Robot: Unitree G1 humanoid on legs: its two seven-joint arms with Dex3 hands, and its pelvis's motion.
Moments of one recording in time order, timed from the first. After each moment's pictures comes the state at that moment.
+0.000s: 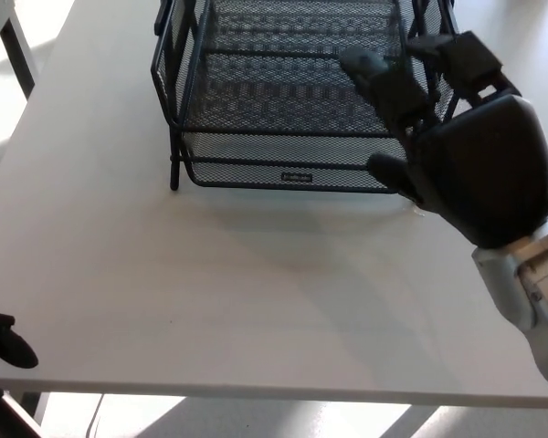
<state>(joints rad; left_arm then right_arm) 0.22 0.93 0.14 0.11 0.30 -0.51 -0.23 -0.47 -0.51 0.40 -0.05 -1.06 0.00 -0.51</state>
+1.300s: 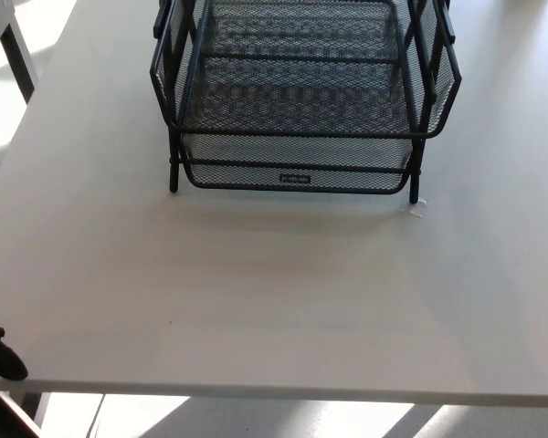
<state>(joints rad) 0.25 0.93 0.16 0.12 0.31 -0.51 -0.24 0.20 -0.60 -0.39 -0.31 -0.88 -0.02 -0.38</state>
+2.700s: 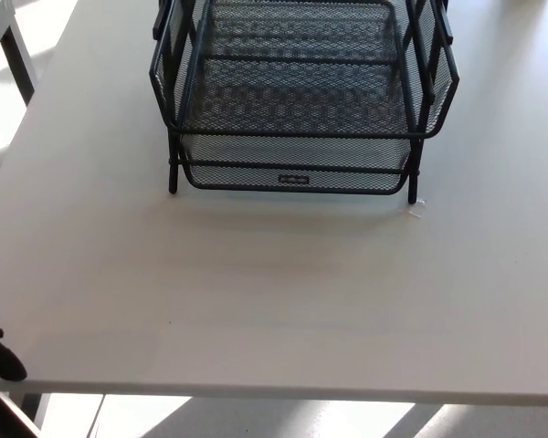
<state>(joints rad) 0.25 0.92 0.17 0.13 0.32 -0.53 -0.23 0.13 -0.60 -0.30 0.80 -0.62 -0.05 -0.54</state>
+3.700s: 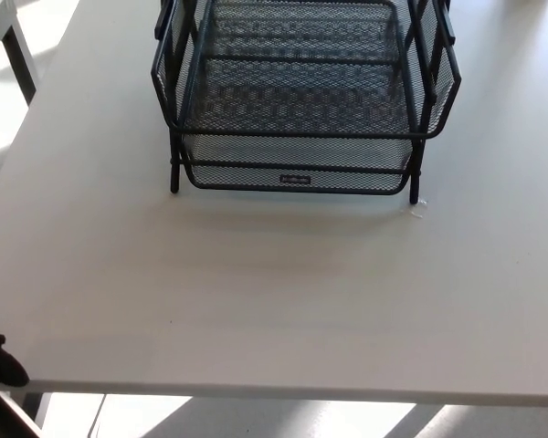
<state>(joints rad) 0.26 0.91 0.17 0.13 0.33 -0.53 -0.22 0.04 -0.72 -0.01 0.90 -0.50 -0.01 -0.18</state>
